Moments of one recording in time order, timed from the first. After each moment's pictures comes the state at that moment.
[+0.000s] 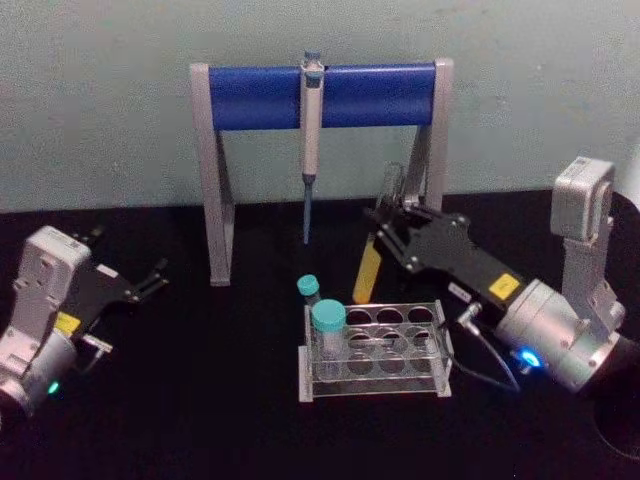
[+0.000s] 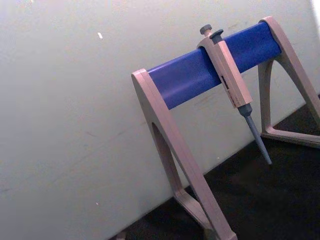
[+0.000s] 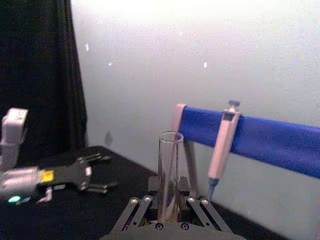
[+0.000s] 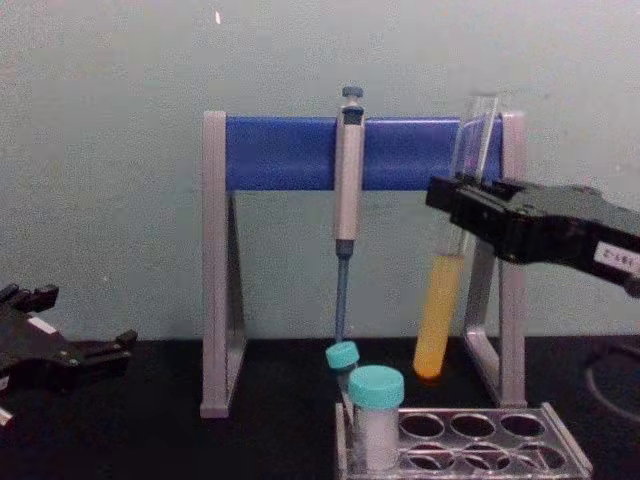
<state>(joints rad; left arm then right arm) -0.20 0.60 0.45 -1.41 -0.25 -0.12 0.03 0.14 0.40 -0.34 -1.68 0.46 -0.04 0.45</state>
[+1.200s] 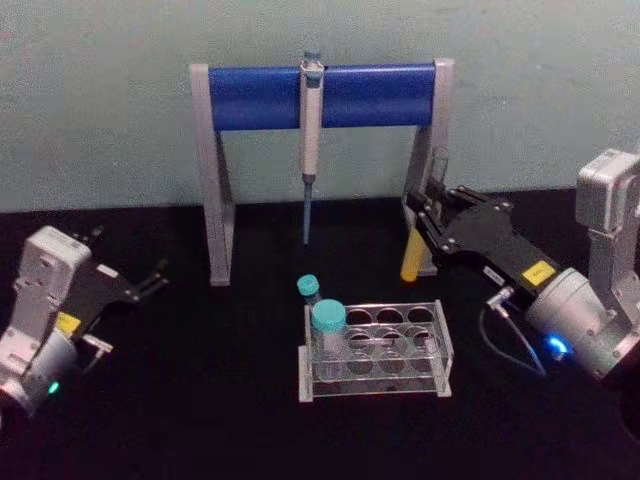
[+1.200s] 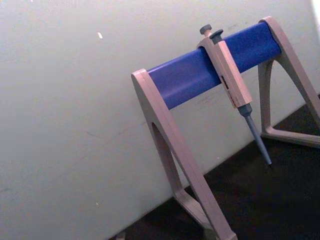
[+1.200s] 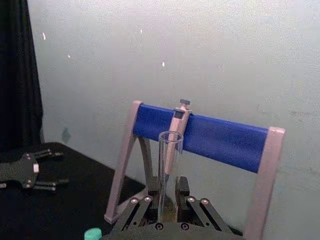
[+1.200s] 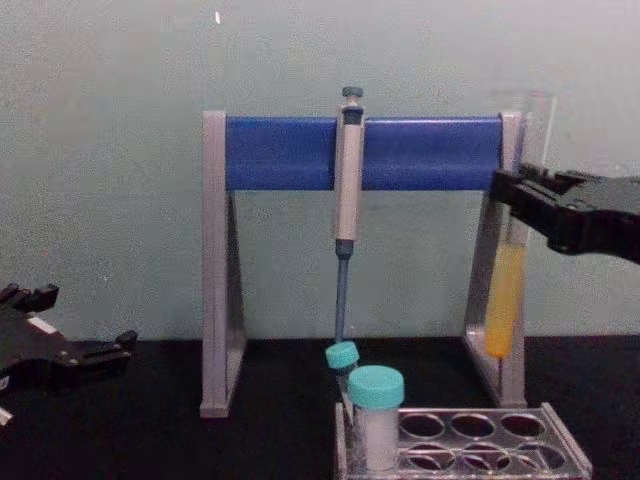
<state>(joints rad) -0.20 0.60 0.45 -1.41 -0.25 -0.12 0.03 0.14 0.39 -0.28 -1.65 0.37 -0.07 0.37</state>
